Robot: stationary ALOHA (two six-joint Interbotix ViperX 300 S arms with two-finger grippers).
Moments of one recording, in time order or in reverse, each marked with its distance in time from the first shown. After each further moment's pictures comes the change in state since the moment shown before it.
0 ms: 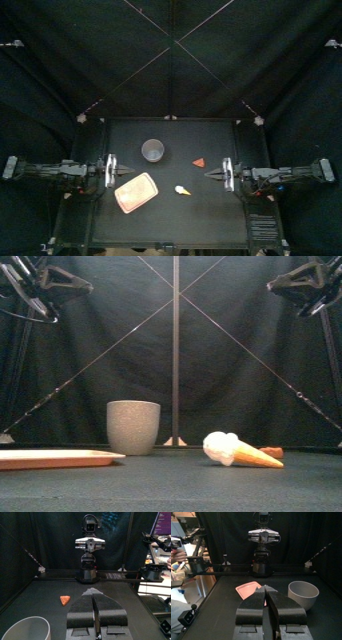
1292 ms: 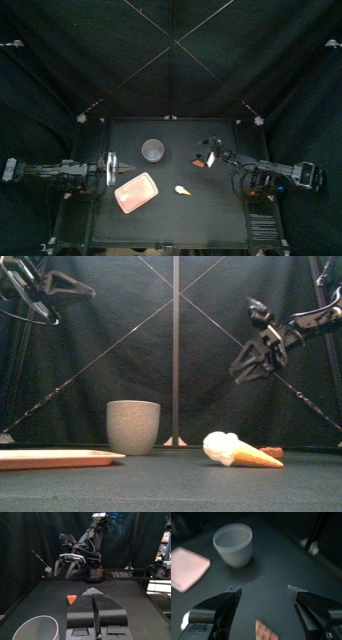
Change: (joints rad) left arm 0.074 0.009 0.000 0.044 -0.002 0.005; right arm -0.439 0.515 -0.173 0.031 0.239 0.041
